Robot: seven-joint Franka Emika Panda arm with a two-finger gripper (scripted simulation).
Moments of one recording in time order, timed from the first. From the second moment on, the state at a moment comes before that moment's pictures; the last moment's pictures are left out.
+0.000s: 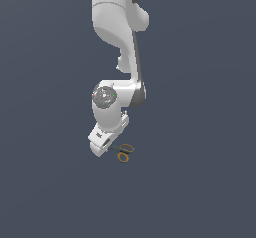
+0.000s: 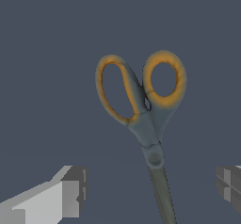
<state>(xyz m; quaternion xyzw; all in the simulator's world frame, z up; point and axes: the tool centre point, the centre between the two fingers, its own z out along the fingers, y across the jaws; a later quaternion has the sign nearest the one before) 0.046 -0.066 0.060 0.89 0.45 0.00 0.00</state>
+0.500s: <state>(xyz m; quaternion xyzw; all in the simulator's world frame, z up) 0.046 -0.067 0.051 0.89 0.46 0.00 0.00</state>
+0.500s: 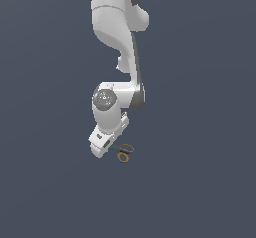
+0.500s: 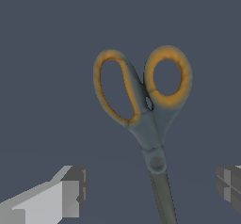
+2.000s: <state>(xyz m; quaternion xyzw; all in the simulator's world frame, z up) 0.043 -0.067 0.016 0.89 0.46 0.00 0.00</state>
